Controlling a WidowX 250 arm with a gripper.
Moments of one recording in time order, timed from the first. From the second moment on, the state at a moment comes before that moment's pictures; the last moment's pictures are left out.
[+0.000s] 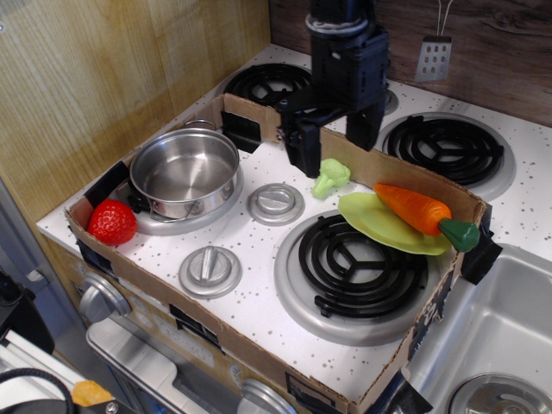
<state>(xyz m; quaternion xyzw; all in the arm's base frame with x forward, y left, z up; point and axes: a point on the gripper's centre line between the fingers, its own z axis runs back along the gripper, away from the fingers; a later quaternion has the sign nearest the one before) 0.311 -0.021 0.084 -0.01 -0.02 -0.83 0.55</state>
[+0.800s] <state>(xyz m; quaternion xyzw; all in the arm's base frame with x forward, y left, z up) 0.316 -0.036 0.075 -0.01 -0.01 -0.79 0.61</state>
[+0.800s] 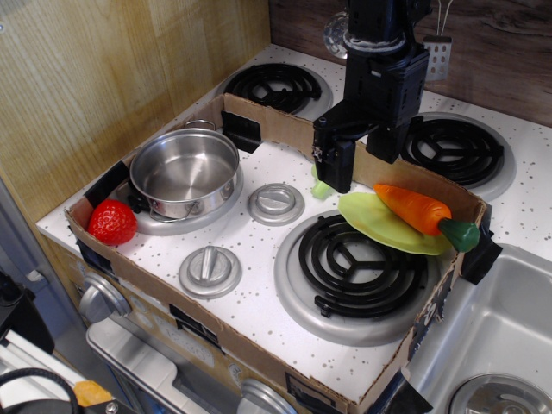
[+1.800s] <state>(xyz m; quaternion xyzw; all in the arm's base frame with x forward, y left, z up) 0.324 -0.089 0.056 -0.02 -0.04 -0.84 0.55</state>
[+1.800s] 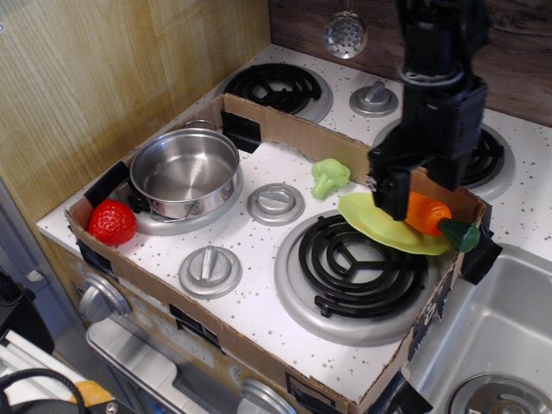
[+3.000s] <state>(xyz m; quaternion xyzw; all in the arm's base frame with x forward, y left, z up) 0.321 -0.098 0.033 -0.04 -0.05 -0.81 0.59</state>
